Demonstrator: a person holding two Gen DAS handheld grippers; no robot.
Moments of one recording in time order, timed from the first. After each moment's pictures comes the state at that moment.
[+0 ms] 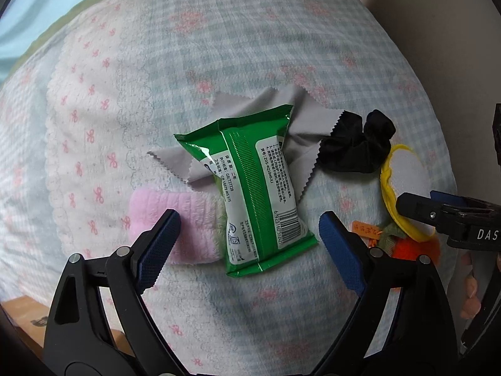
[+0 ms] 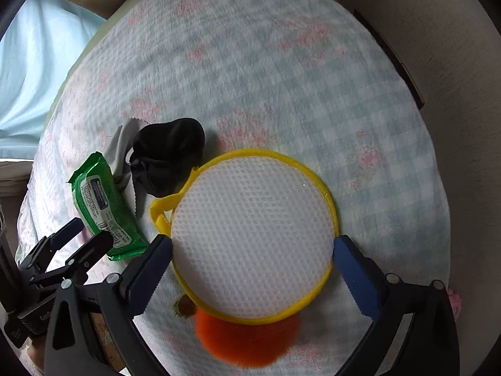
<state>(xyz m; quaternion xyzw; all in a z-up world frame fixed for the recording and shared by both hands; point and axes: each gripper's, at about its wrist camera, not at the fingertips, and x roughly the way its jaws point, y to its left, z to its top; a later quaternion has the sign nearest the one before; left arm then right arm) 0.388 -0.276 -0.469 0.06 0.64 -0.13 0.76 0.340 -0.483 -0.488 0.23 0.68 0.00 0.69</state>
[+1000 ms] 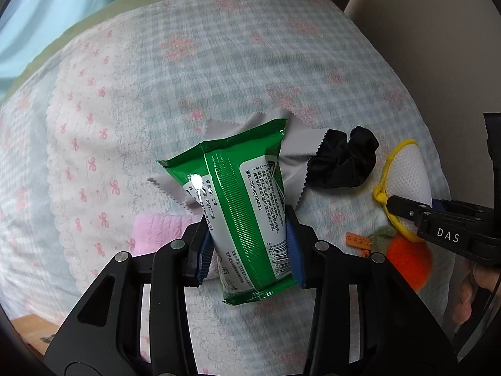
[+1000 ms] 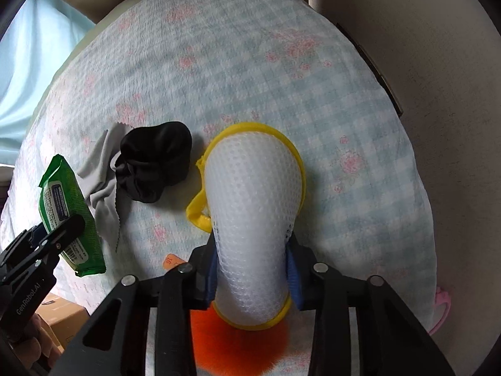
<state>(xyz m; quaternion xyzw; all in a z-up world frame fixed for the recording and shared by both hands) 0.392 -0.281 -0.434 0.07 0.60 -0.16 0.78 0.316 -0.477 -0.476 0.20 0.66 -0.05 0.72</state>
